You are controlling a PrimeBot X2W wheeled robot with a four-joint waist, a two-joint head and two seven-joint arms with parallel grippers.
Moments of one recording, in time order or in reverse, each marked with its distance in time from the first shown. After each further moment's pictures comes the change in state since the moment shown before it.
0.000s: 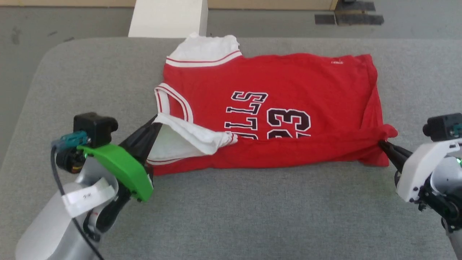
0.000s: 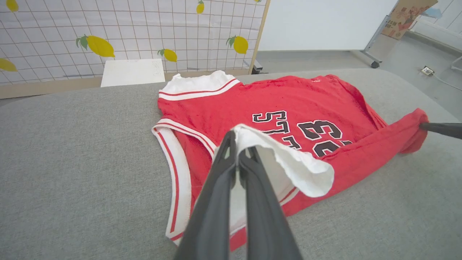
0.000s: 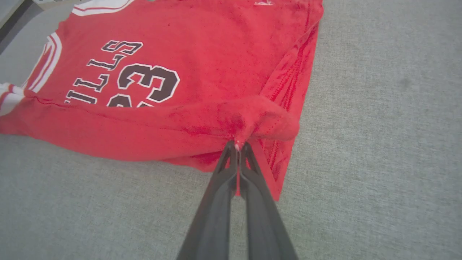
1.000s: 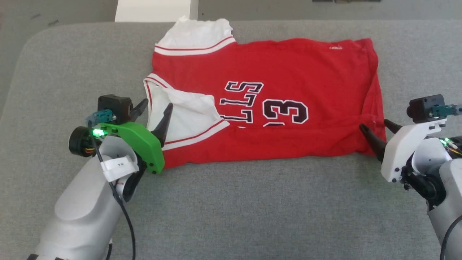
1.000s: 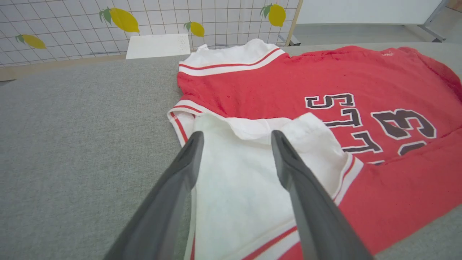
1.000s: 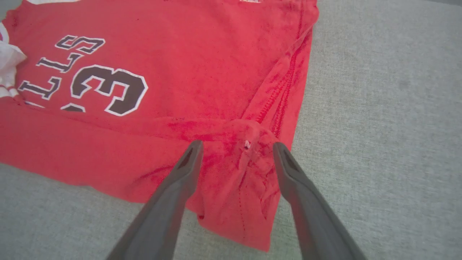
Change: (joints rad) left arm -0.246 -0.156 -0.082 0.504 0.128 0.018 -0.138; right arm -0.158 0.088 0.023 0.192 -0.163 0.000 -0.075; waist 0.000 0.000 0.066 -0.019
